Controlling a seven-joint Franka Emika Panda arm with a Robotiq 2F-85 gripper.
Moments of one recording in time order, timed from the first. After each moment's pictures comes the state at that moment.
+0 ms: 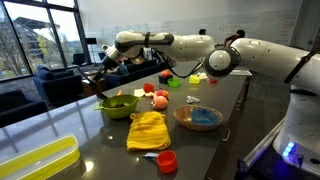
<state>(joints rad) 0.49 1.24 0.40 -0.37 0.24 2.23 -0.89</state>
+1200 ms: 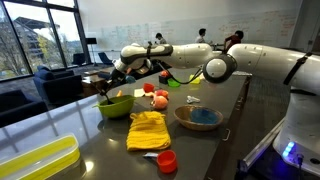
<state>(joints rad) 0.44 1.33 0.37 -0.37 0.28 2.23 -0.61</state>
